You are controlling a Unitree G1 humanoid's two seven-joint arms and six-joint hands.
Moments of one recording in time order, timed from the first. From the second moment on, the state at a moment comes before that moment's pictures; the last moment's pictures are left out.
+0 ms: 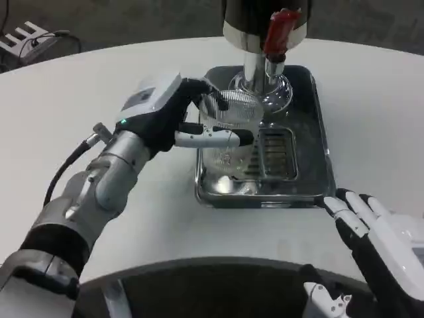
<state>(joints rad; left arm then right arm) -1.15 0.36 -0.26 1.21 0.56 -0.51 0.15 0.28 0.01 0.09 -1.03 -1.29 0.09 0.69</state>
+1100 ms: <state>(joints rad) -1.27 0.26 -0.37 1.31 0.60 -0.35 0.20 0.27 -0.04 -0.02 -1.03 -1.19 0.10 0.72</state>
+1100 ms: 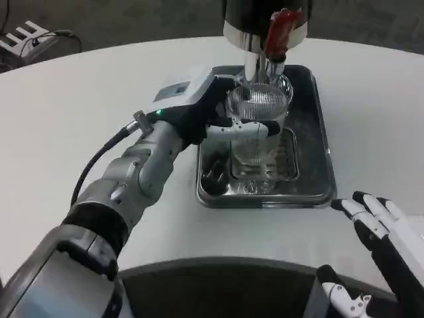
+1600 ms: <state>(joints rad) -1.30 0.26 -0.35 1.31 0.56 -0.39 0.16 0.27 -0.05 -0.01 -1.02 -1.19 0.11 0.72</state>
